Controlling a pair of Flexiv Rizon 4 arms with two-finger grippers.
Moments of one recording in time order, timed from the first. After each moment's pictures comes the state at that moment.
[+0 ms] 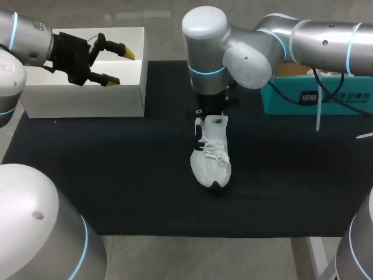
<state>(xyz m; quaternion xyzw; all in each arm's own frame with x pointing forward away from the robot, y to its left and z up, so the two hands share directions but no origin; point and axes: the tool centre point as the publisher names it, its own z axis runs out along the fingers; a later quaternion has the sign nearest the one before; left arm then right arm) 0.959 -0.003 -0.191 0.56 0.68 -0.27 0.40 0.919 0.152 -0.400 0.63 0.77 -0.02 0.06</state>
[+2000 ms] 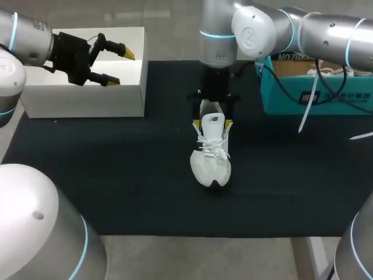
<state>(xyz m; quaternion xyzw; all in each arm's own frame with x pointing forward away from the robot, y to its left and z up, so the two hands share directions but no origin) 0.959 -0.003 -0.191 0.56 0.68 -0.27 0.40 0.893 0.167 -0.359 0.68 0.72 -0.08 -0.13</state>
